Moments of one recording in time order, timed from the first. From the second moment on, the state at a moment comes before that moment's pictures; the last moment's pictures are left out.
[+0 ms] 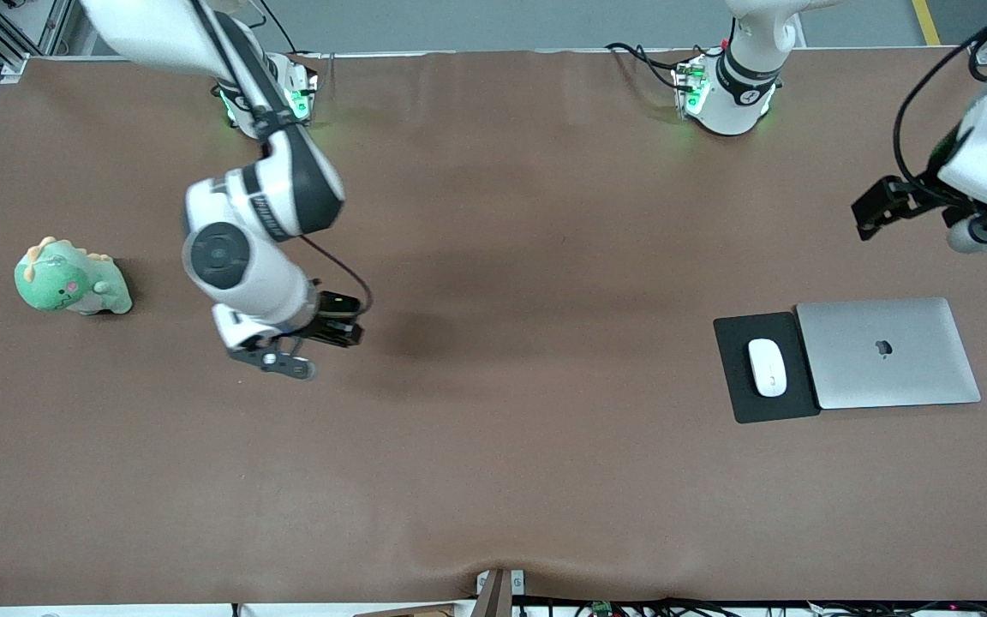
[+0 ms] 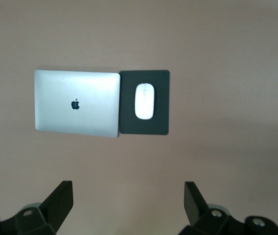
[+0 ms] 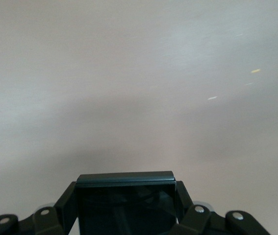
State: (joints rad) left arm 0.17 0.03 -0.38 -1.46 0.13 1.49 -0.28; right arm 0.41 0.35 -0.09 -1.79 0.09 2.08 0.55
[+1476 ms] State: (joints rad) left arm 0.01 -0.03 -0.13 -1.51 0.02 1.46 -0.27; right arm -0.25 0.48 -0.09 -2.09 0.03 2.46 -0.27
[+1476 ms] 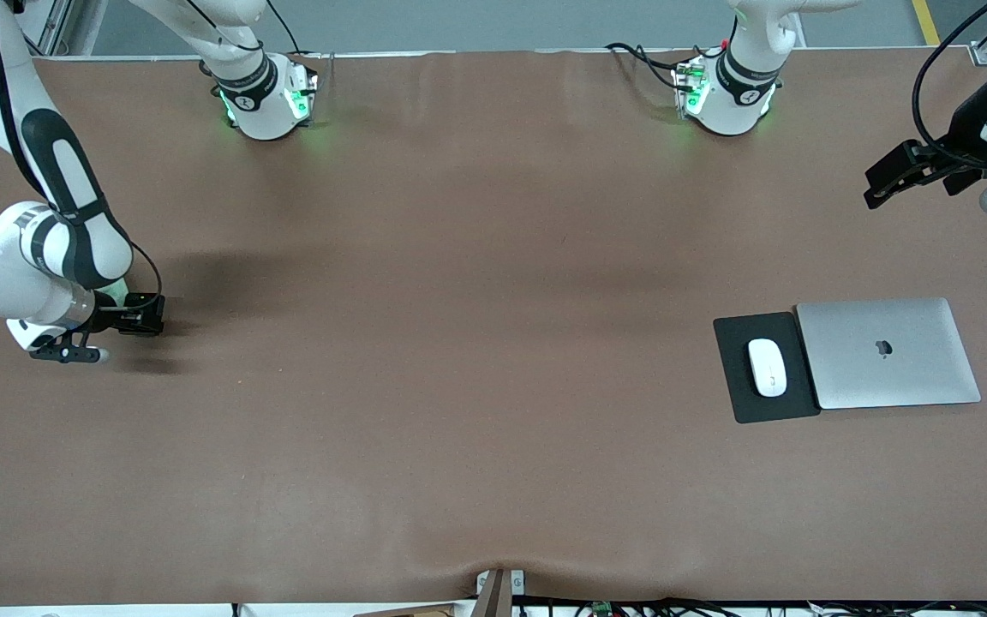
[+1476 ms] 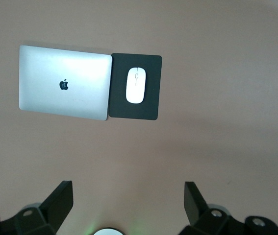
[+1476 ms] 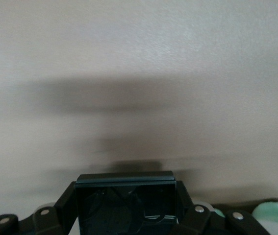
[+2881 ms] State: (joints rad) left arm 0.06 -0.03 -0.13 -1.48 0.03 1.45 -0.27; right arm 0.06 0.15 -0.03 -1.79 0.08 1.81 0.00
